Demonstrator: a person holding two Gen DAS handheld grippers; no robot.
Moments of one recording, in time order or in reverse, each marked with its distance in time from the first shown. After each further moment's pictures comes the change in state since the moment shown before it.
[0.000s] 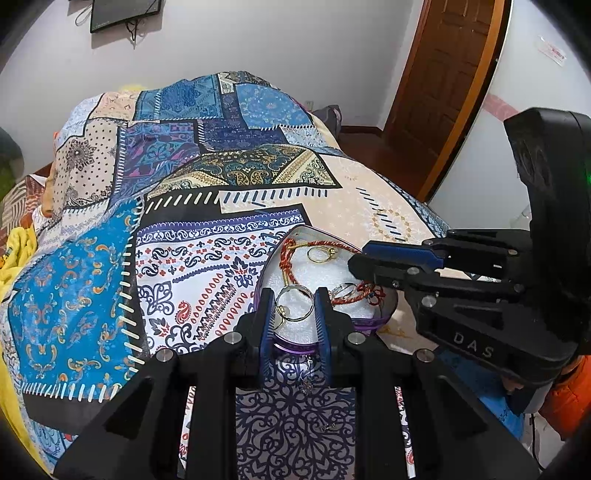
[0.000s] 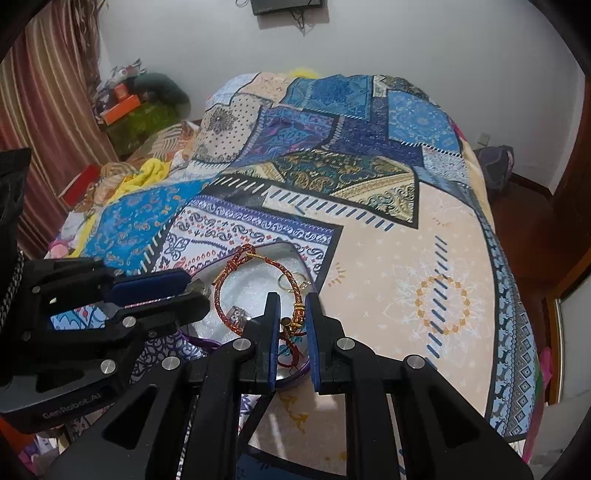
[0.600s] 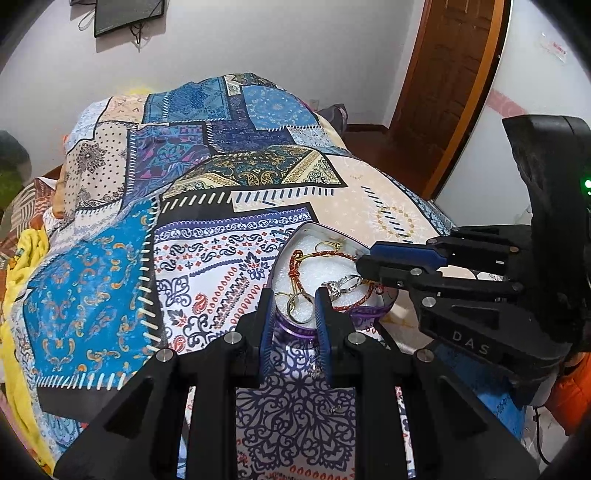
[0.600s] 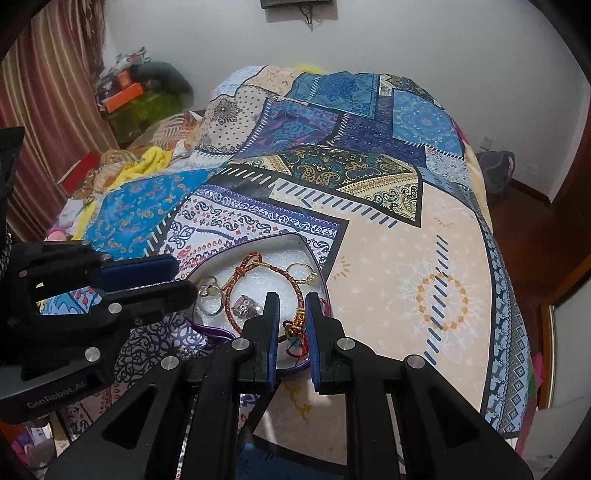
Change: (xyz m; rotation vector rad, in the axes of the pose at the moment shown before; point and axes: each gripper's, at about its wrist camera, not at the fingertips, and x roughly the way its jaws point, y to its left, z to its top) left arm -0.018 0.000 -0.003 0.013 -0.004 0.046; right arm -0.003 0.007 0.000 -0.032 0.025 -0.022
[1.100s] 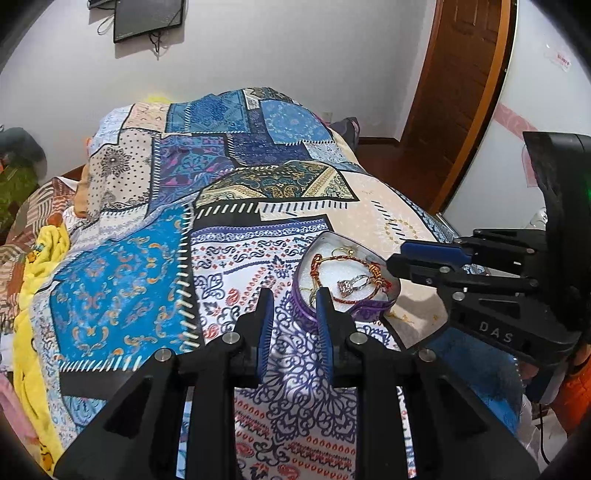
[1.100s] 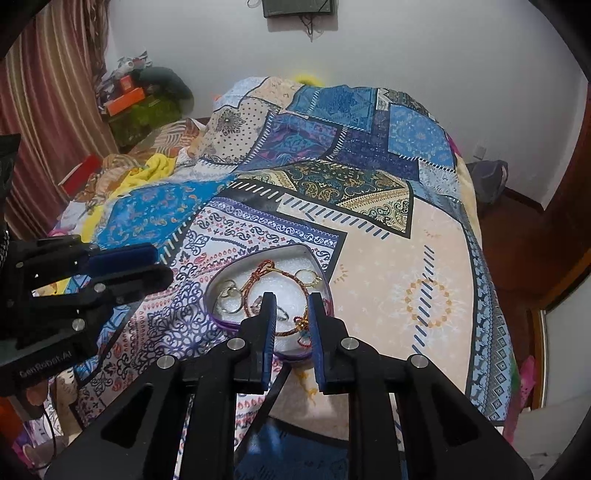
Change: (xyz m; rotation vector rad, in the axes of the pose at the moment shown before) left arm -0.036 0.012 -0.005 -0.031 -0.045 0.043; right arm -0.026 0.013 0.003 -0.014 -0.030 -0.027
